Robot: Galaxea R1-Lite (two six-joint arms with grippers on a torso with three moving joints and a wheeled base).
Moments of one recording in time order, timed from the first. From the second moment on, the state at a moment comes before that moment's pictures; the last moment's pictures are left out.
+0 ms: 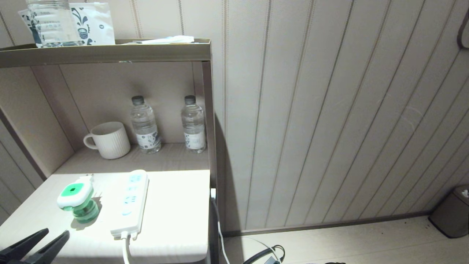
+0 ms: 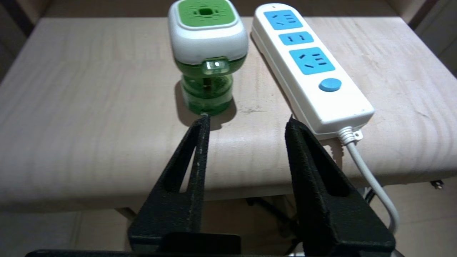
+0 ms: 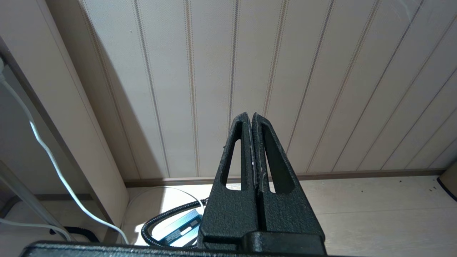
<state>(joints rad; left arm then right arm) -0.02 0.85 -0.01 -0.56 -0.10 -0.04 0.01 0.00 0.00 0.00 -0.02 0.00</state>
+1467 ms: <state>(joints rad) -0.01 1.40 -0.03 -1.05 -0.14 -0.15 0.01 0.00 0.00 0.00 -0.02 0.00</state>
